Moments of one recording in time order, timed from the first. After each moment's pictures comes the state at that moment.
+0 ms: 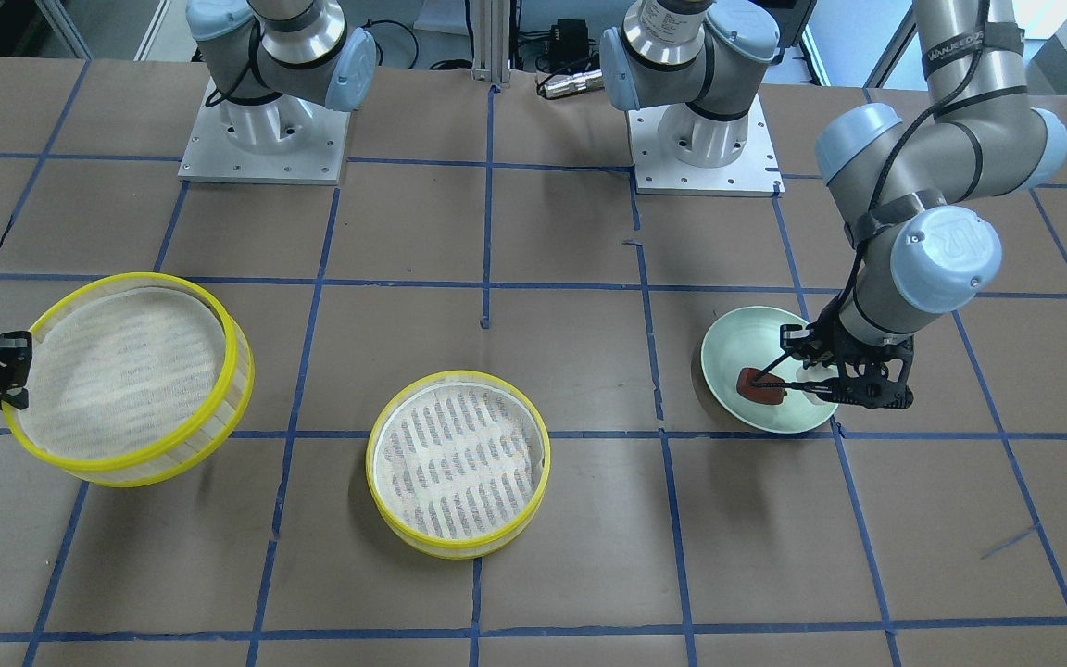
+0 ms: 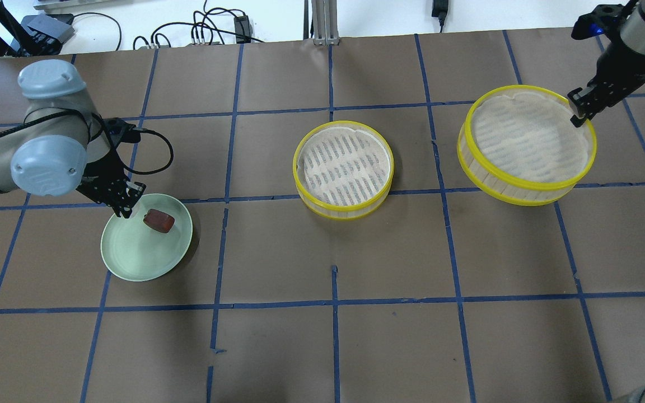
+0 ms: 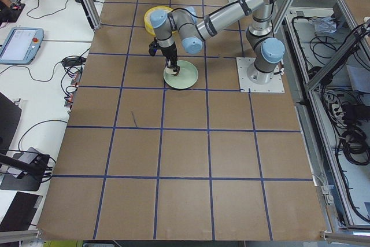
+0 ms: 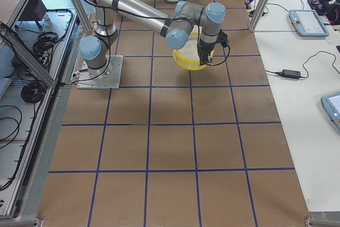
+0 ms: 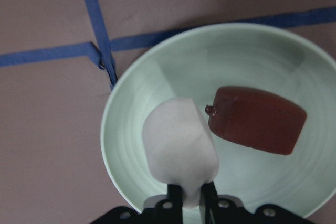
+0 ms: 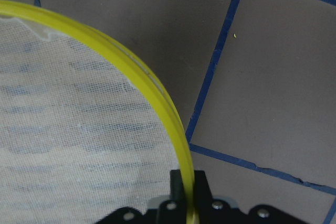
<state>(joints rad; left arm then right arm) -1.34 -1.77 -1.85 -1.23 1.74 0.37 1.19 -1.29 1.58 -1.84 -1.57 -0.71</state>
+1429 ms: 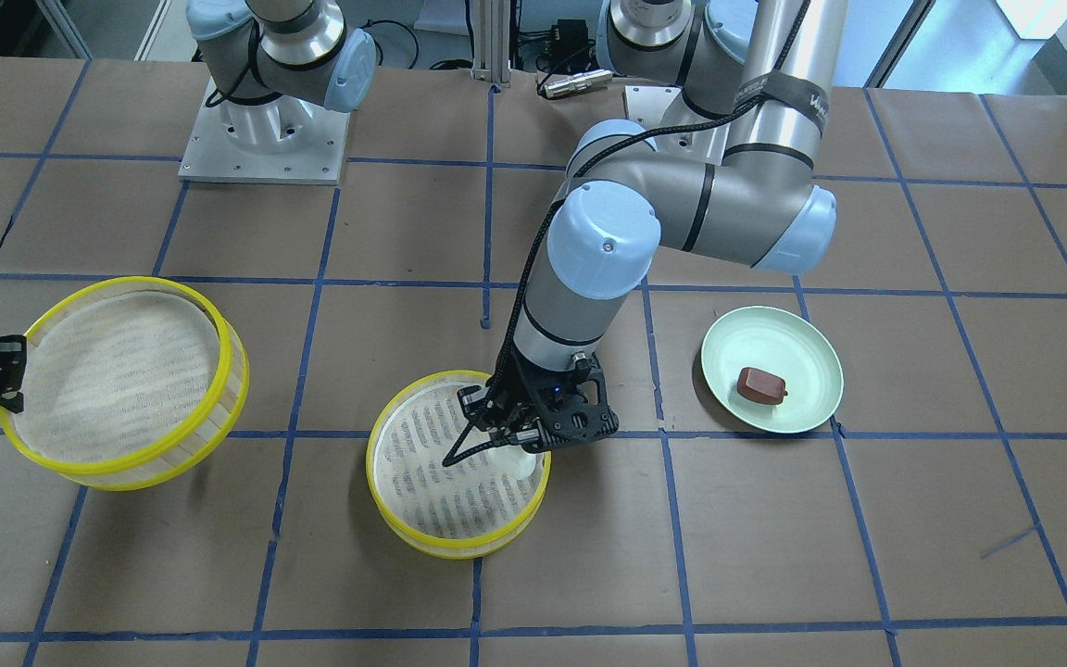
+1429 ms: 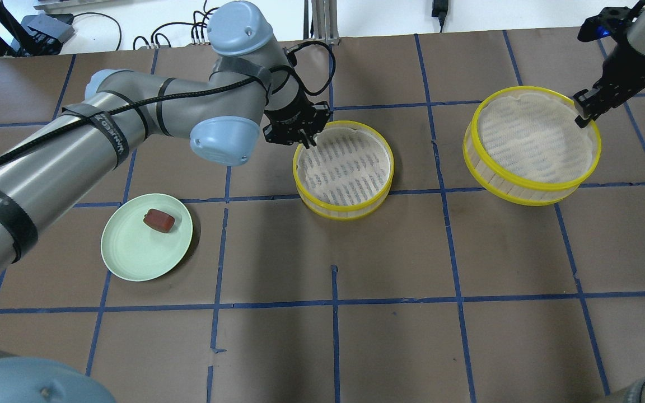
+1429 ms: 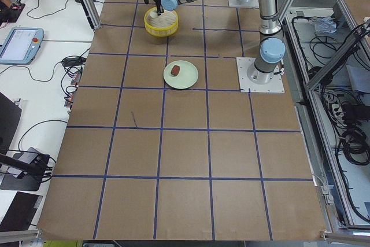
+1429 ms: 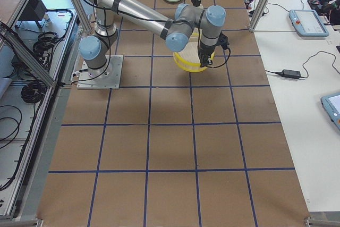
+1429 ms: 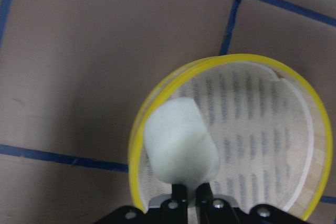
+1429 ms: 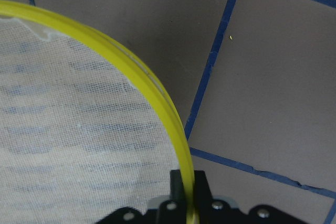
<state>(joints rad) -1.84 -2.01 -1.59 -0.93 1.38 -0.62 1.19 -1.29 1.58 -1.84 -1.57 -0.71</state>
